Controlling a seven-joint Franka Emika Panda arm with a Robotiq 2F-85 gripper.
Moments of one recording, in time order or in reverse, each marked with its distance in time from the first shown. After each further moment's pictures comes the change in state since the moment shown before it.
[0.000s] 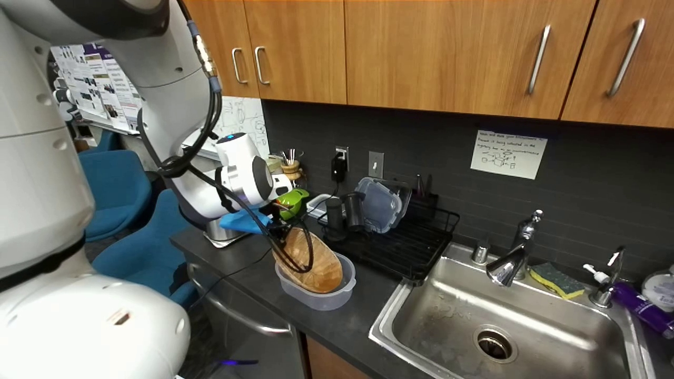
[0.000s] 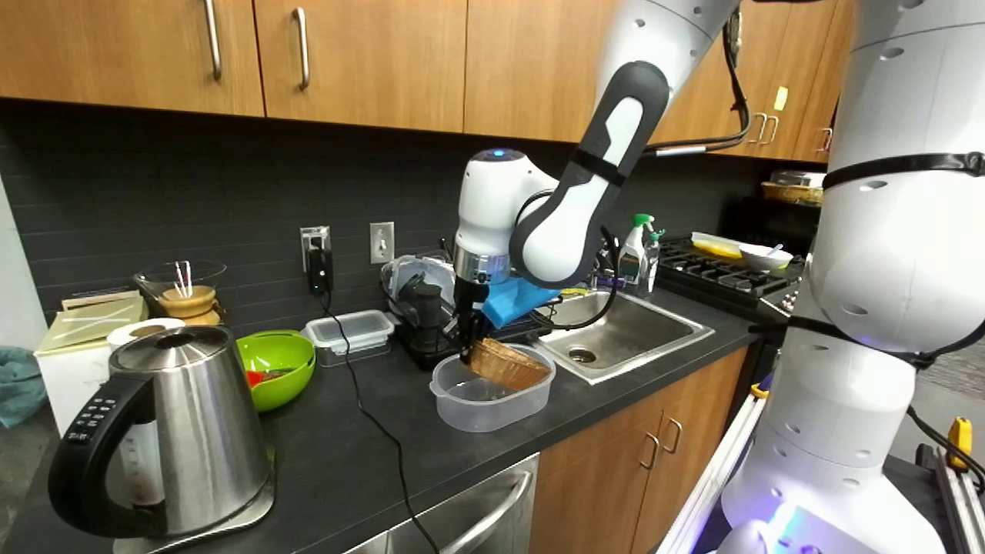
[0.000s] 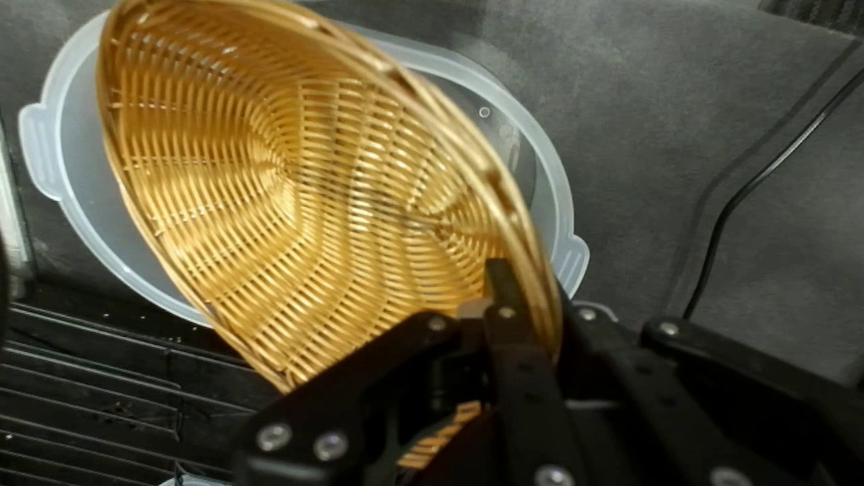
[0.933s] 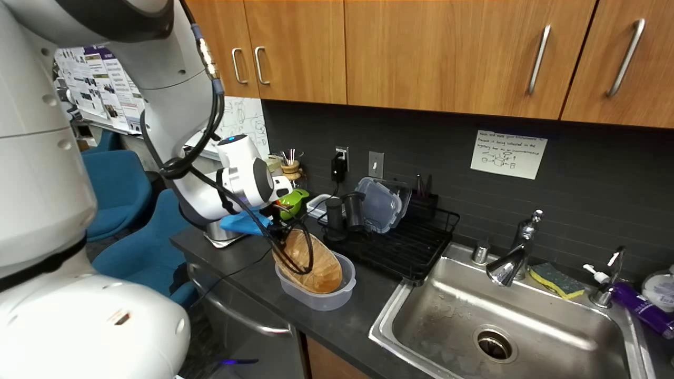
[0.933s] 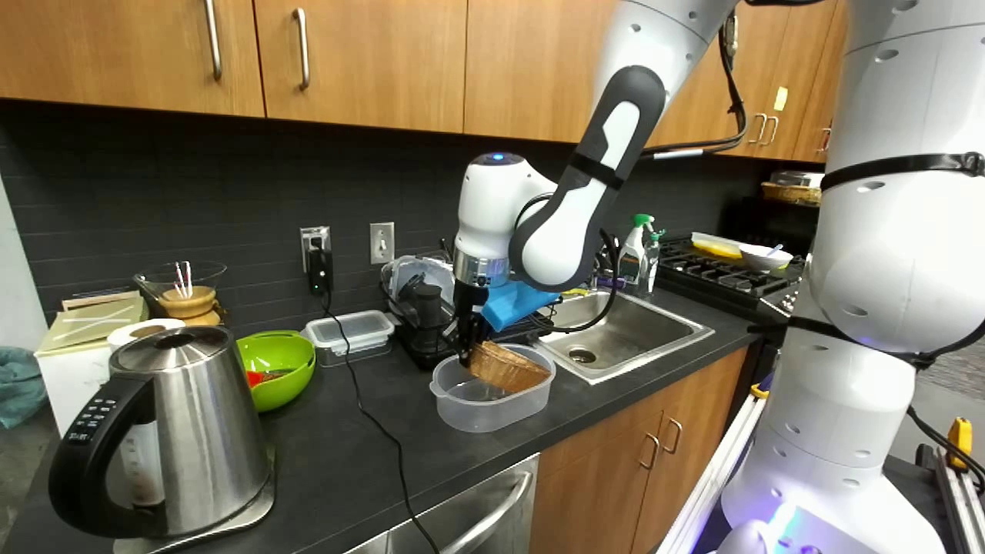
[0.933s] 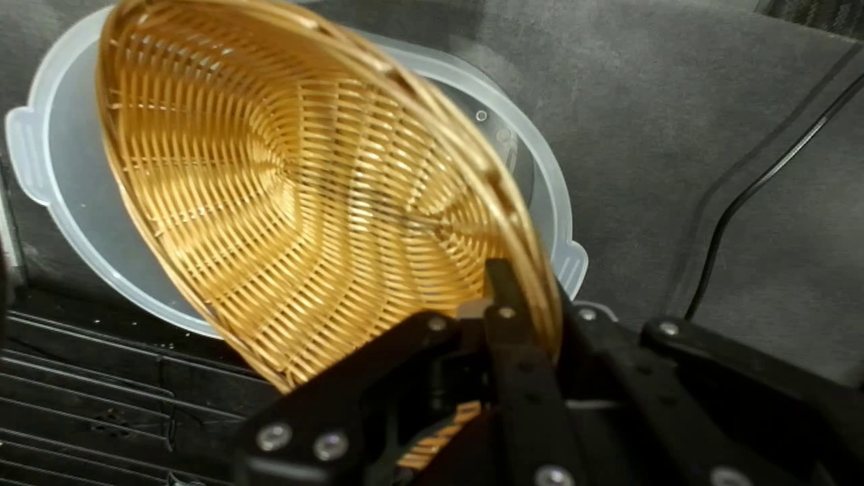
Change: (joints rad) arm 0.000 0.014 -0.001 0.003 0.000 0.009 -0.002
